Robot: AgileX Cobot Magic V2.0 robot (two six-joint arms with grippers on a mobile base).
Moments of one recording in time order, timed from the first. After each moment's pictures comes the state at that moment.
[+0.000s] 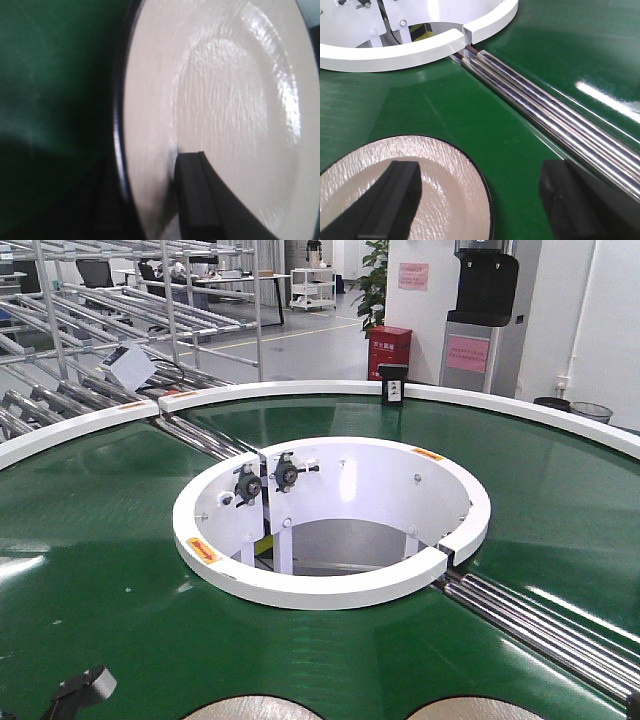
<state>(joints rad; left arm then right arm) -0.02 1.71 -0.74 -1.21 0.83 1.06 0.06 0.74 -0.53 -0.04 0.38 0.02</state>
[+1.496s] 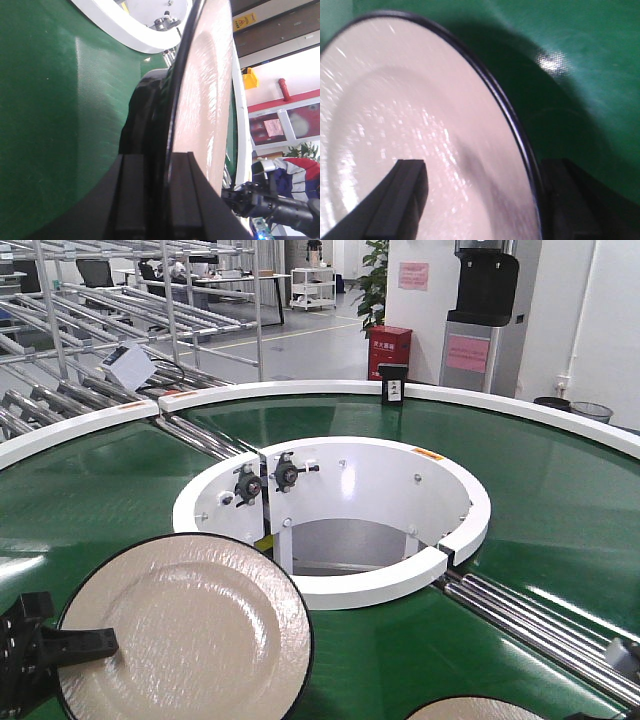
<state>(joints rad) 0.19 1.30 -0.73 -1.48 0.89 0.79 -0.28 1.68 -0.81 0.86 0.85 -0.77</state>
